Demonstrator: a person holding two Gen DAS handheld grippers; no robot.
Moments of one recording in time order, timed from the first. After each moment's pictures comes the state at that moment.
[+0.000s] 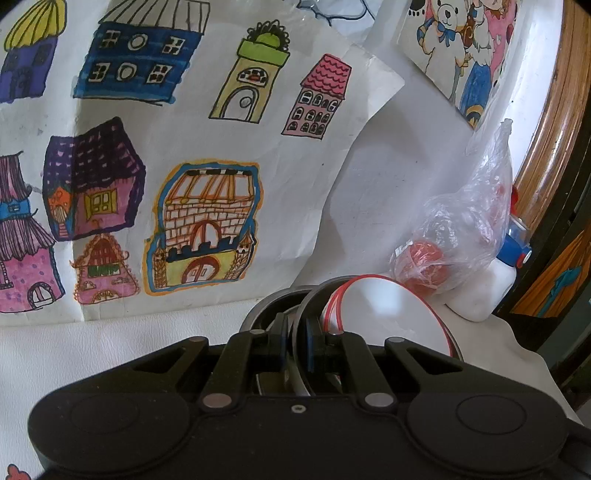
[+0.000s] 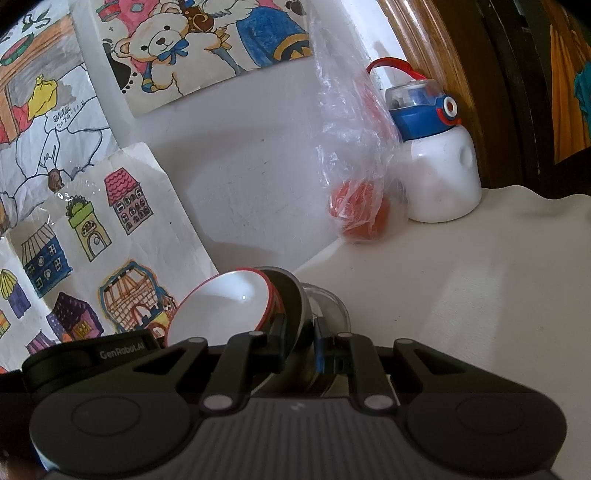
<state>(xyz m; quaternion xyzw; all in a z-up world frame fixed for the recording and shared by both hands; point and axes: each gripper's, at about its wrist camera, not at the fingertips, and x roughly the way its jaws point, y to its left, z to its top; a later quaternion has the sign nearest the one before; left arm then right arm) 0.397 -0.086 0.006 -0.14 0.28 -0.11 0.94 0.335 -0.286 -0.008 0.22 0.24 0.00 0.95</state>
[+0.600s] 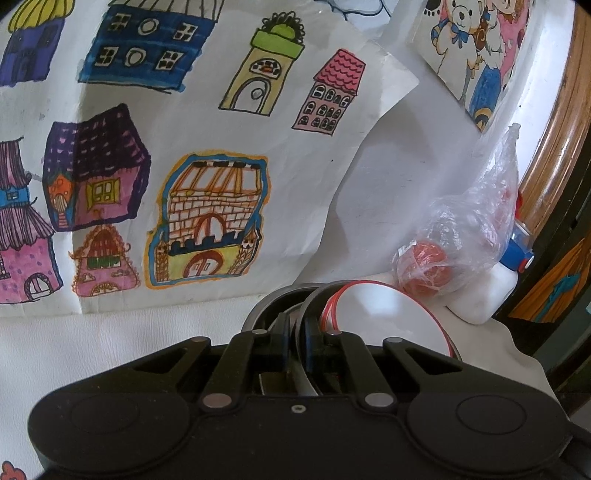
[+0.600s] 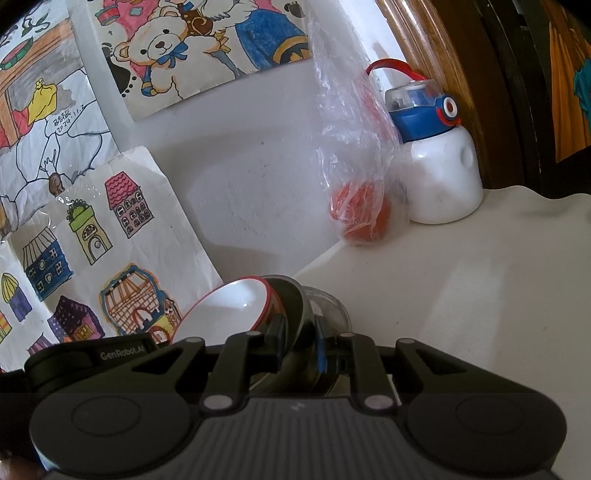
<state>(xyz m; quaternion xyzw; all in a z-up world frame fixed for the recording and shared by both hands) 0.400 -0.083 0.004 -0.15 0.29 -0.11 0.94 0.336 -0.288 -0.009 0.23 0.23 0.00 0.95</state>
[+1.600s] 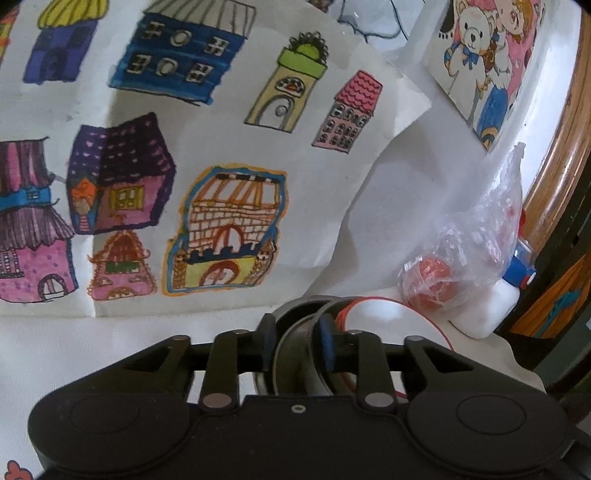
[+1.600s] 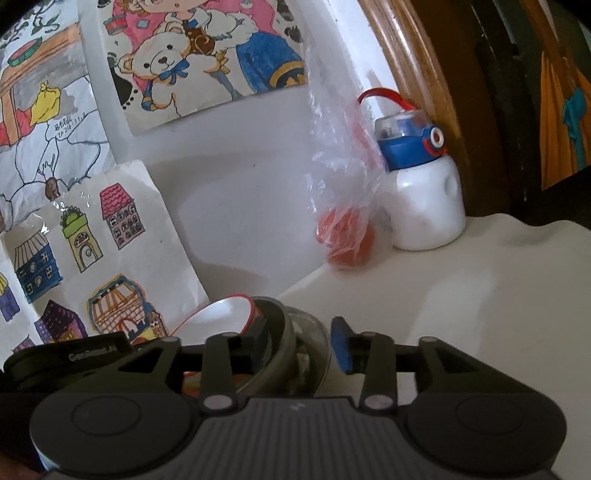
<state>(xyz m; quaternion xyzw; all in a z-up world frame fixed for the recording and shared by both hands) 0.393 -0.070 0.005 -0.17 0.27 -0.10 0.94 0.327 -0.292 -0.007 0.20 0.20 -0.03 0.96</state>
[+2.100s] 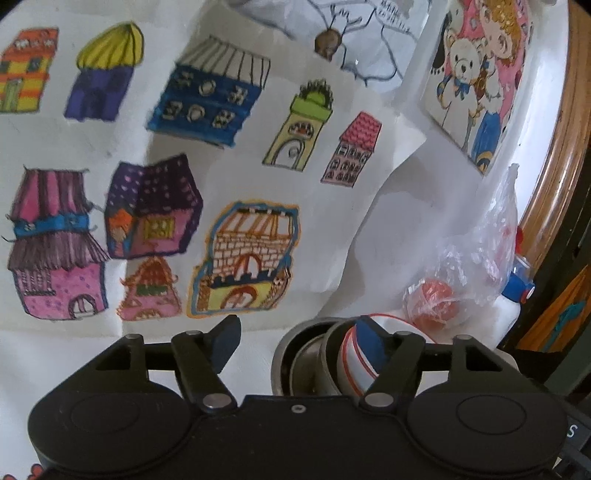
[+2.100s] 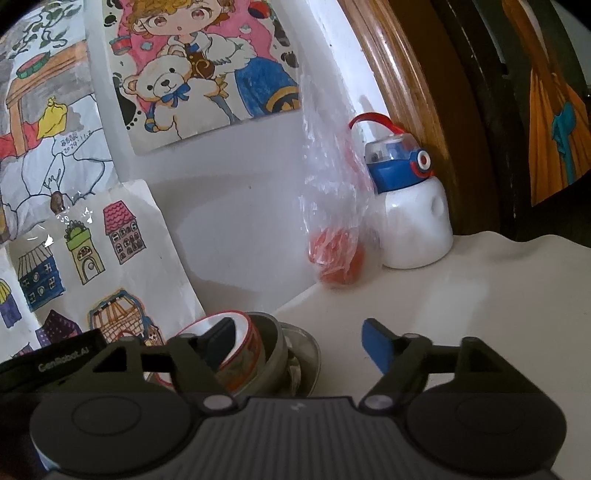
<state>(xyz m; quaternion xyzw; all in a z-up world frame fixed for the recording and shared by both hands) 0.373 -0.059 0.011 -0.16 0.22 -0.08 0.96 0.312 -0.294 -0.005 0.19 0.16 -0.04 0.97</state>
